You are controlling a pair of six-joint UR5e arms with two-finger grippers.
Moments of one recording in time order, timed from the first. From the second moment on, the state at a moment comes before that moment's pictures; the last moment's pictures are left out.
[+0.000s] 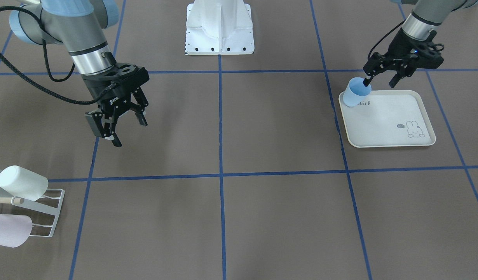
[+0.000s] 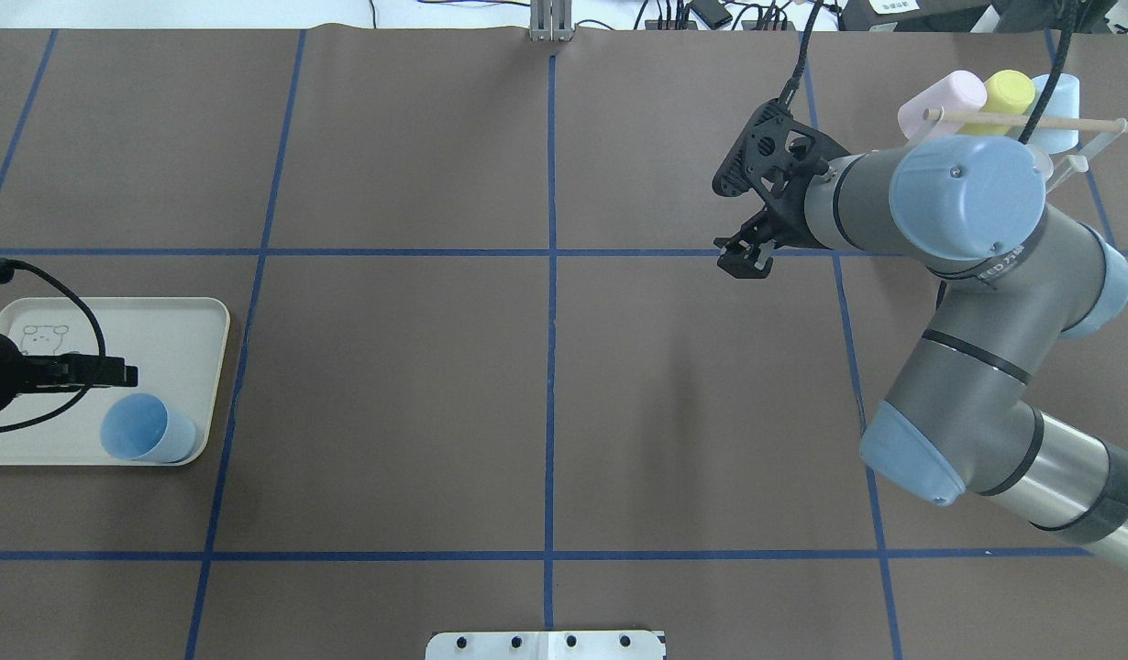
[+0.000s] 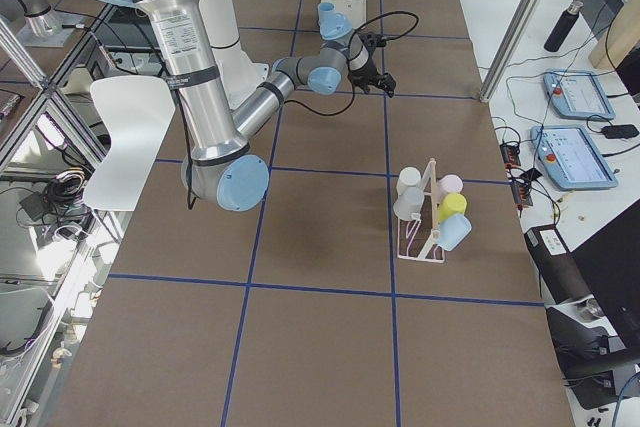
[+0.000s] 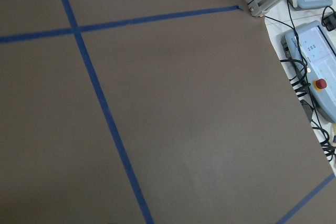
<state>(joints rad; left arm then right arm) -0.72 -1.30 -2.08 -2.23 -1.90 -1.18 0.70 -1.19 1.91 -1.21 1.69 0.14</state>
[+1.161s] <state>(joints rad) -0.60 -1.29 -2.03 -2.23 -1.84 -1.20 0.69 -1.18 1.91 -1.20 1.76 0.21</state>
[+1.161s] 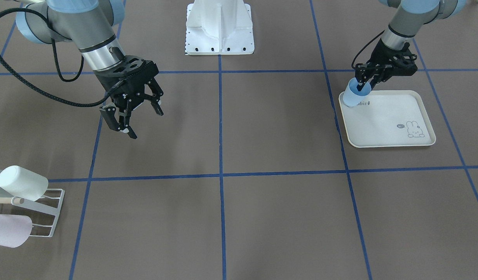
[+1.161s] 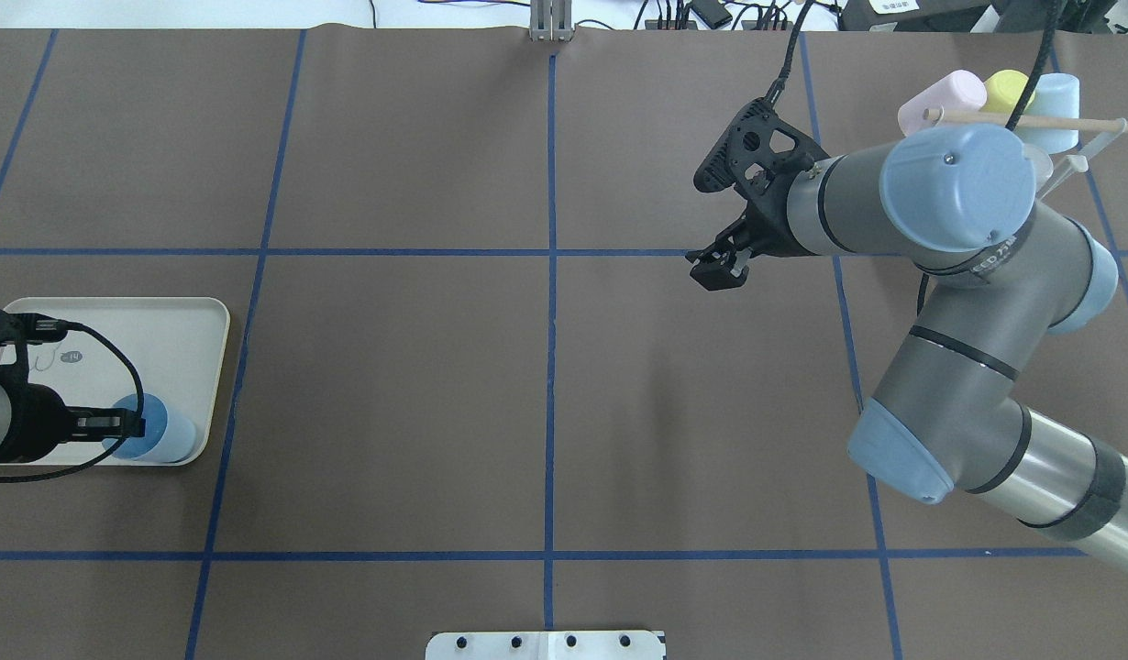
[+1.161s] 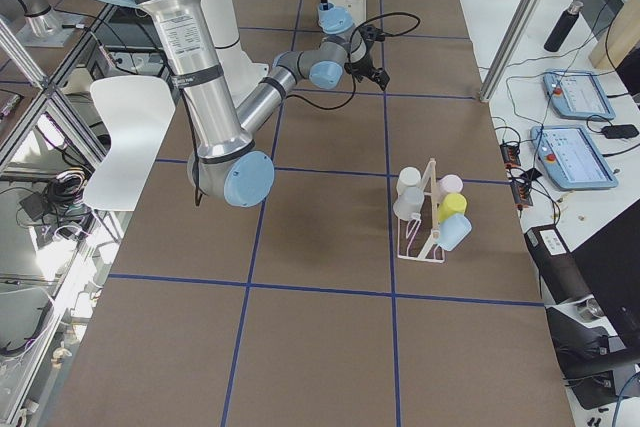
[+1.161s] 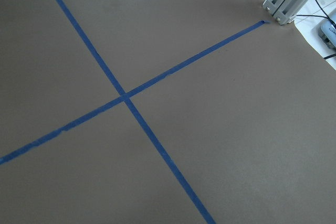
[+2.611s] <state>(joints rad) -0.87 -1.39 -2.11 -2.23 -2.11 -1.19 0.60 -1.18 1.85 -0.90 1.75 0.23</state>
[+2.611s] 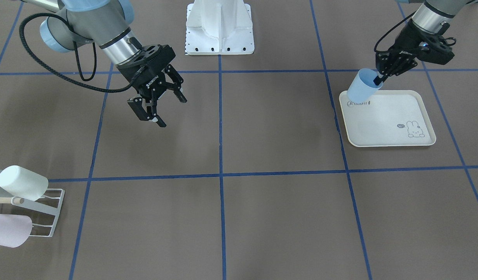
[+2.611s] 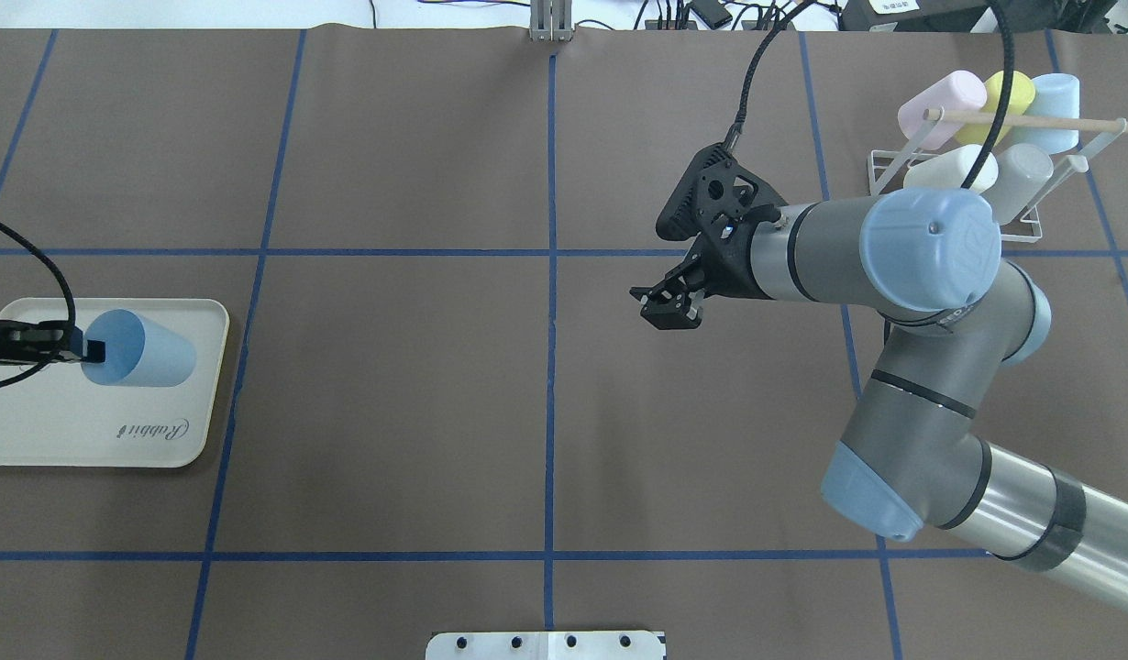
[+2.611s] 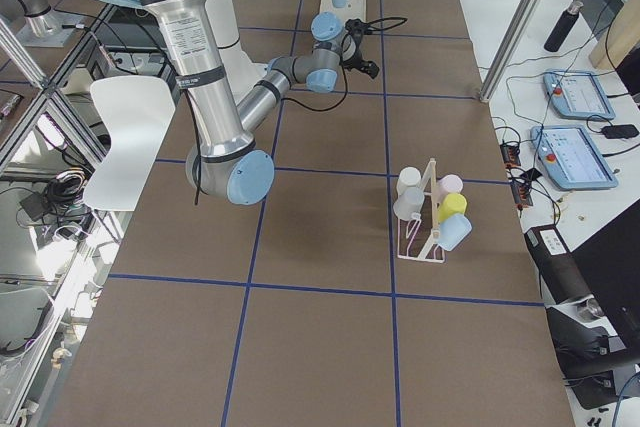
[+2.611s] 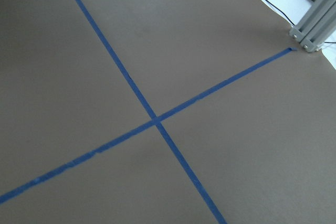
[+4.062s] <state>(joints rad) -0.69 -1.91 -1.85 -2.72 -2.19 -1.85 0.47 -1.17 1.64 -0.21 1.75 0.31</state>
